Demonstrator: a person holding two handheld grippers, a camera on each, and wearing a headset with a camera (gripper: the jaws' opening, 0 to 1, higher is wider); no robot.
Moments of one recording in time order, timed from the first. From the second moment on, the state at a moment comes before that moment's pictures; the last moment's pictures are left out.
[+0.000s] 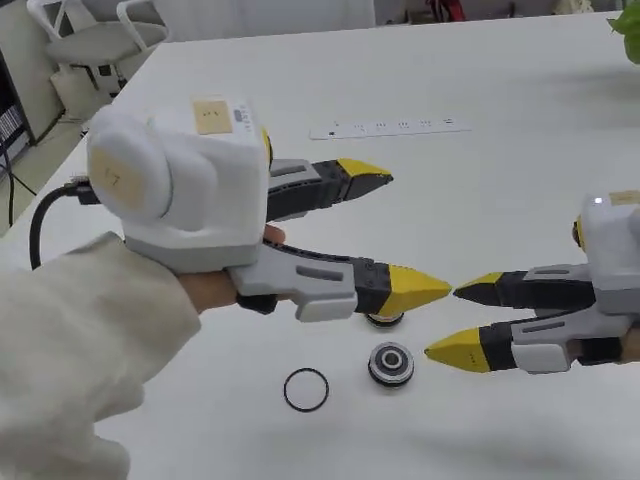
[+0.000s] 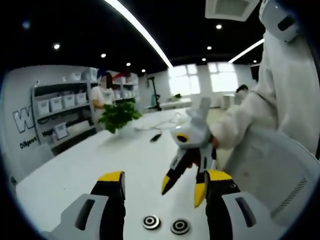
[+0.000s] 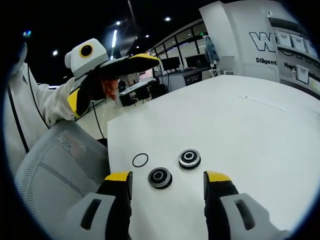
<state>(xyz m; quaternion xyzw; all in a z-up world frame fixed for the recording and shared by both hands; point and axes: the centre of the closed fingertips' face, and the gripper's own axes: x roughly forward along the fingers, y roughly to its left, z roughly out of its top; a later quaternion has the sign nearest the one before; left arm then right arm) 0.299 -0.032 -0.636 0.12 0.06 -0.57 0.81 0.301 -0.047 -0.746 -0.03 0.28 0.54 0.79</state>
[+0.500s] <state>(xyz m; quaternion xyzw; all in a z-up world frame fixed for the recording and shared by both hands) 0.299 -0.021 -0.699 0.13 0.11 -0.57 0.80 0.288 -0.033 -0.766 -0.05 0.29 0.56 0.77</state>
